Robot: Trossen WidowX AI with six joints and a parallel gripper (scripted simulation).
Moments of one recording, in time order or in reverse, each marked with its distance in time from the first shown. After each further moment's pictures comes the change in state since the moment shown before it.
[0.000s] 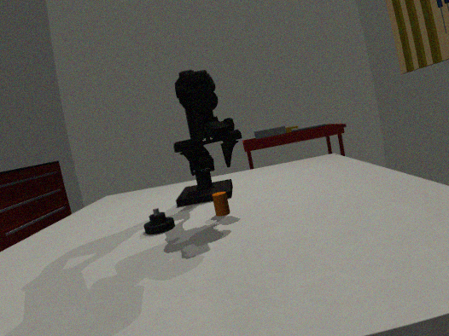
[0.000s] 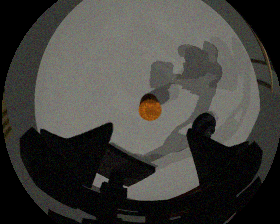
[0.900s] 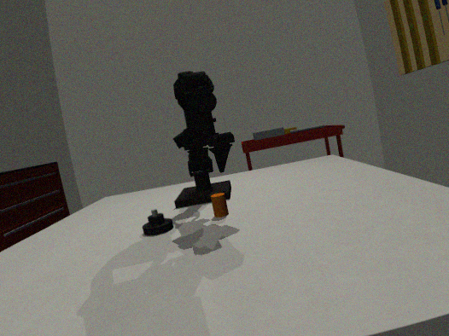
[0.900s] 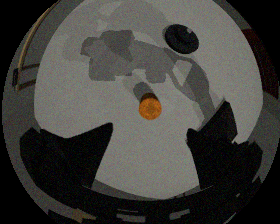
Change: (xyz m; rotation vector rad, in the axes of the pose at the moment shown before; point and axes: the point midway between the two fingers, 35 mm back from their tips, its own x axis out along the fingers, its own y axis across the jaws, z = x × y) arm 0.000 0.000 0.000 1.501 0.000 0.000
